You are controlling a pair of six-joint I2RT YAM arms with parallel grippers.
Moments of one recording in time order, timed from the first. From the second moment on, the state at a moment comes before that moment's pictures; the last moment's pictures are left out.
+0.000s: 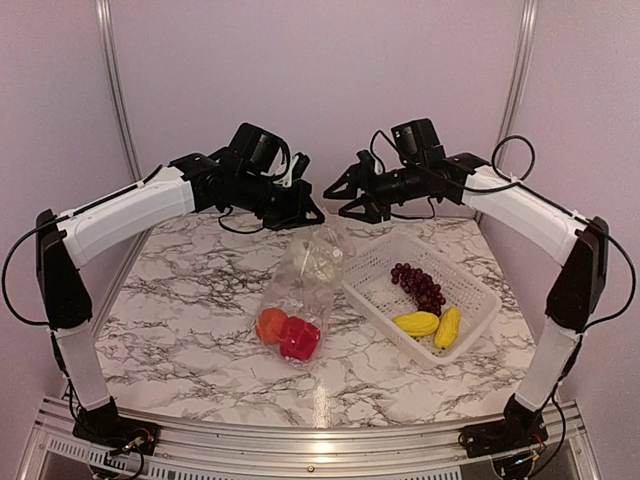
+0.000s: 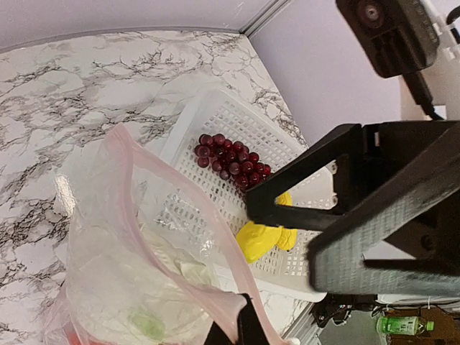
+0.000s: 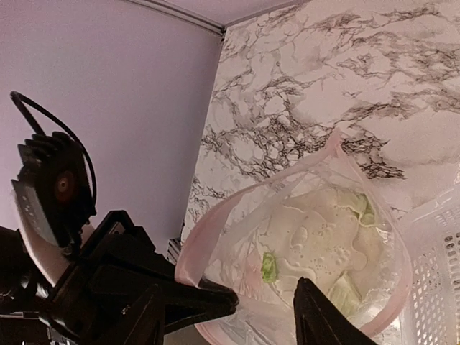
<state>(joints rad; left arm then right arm) -0.79 1.86 1.86 -0.62 0.27 -0.61 0.60 1.80 1.77 -0.56 -0.55 0.83</state>
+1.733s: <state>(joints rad) -0.77 1.73 1.79 -0.82 0.06 -0.70 0.64 1.88 1.95 -0.67 -0.55 0.59</state>
